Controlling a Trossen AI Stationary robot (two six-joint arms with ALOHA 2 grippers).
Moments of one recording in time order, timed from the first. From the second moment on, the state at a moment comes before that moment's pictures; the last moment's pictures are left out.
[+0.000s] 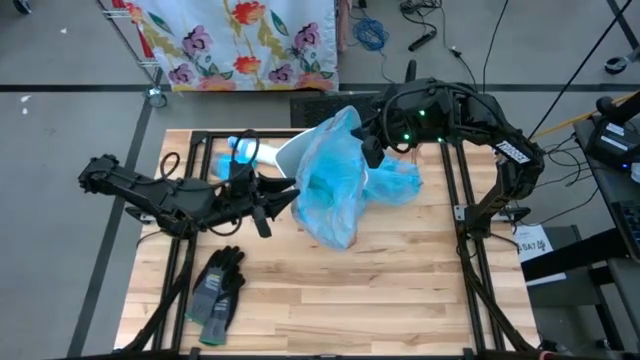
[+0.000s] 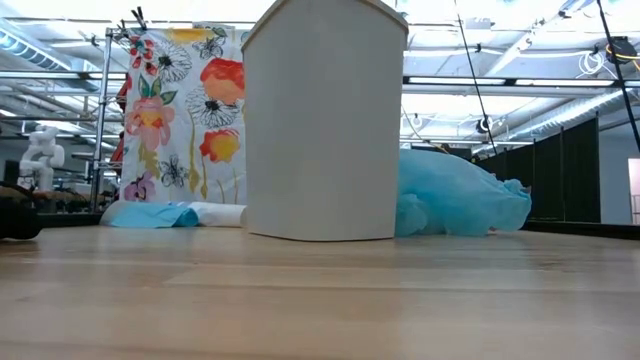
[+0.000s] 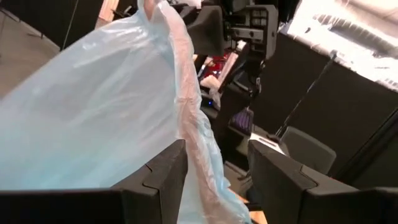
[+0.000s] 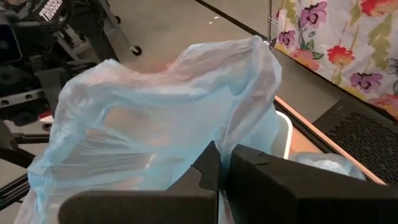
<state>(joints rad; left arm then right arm) -0.37 1.17 1.22 0.01 -0.68 -0.46 -0.13 1.65 2.31 -1.21 0.18 0.43</state>
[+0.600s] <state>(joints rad) -0.42 1.17 1.22 -0.24 -0.72 -0.70 -0.12 1.65 2.31 -1.21 0.19 0.41</state>
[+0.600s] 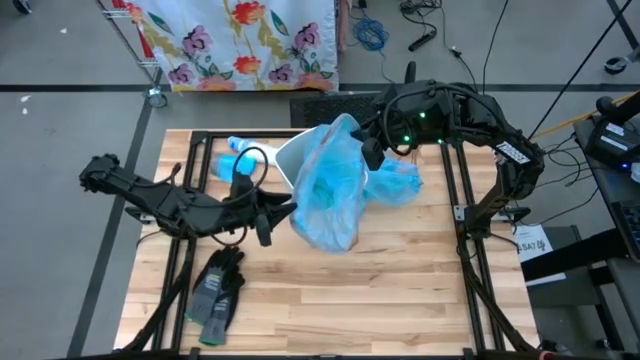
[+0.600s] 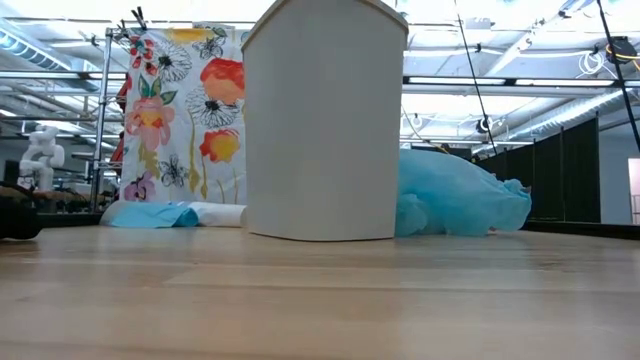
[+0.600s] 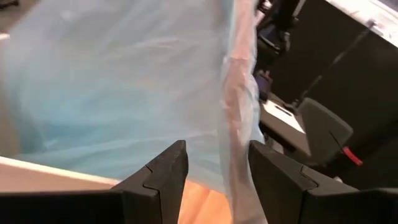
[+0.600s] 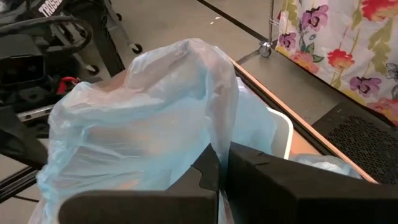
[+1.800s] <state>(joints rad) 0.27 0.99 1.22 -0.42 -0.26 -0.37 0.06 1.79 2.31 -1.42 0.18 0.77</state>
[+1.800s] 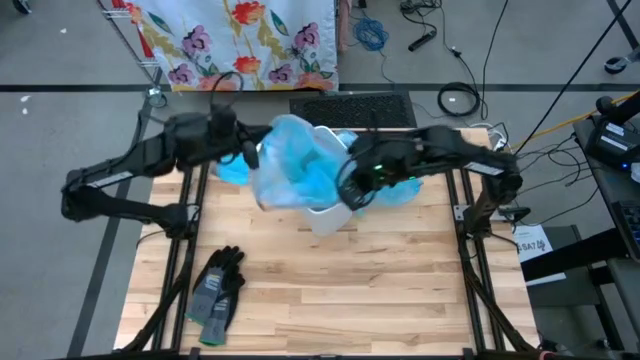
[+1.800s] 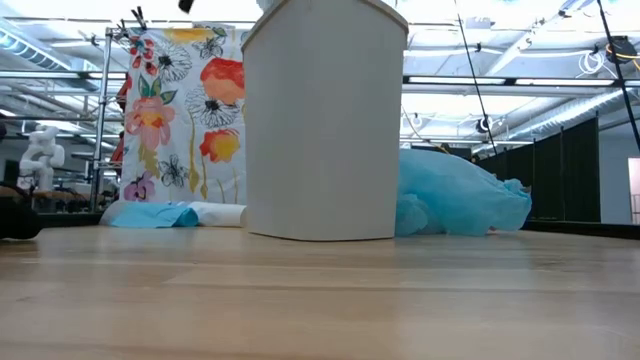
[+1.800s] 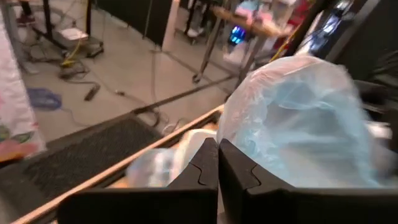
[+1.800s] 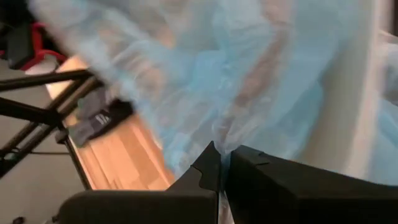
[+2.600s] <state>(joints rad) 0.83 1.31 1.30 -0.32 0.65 -0.20 0.13 1.87 2.32 -1.43 0.37 1.21</state>
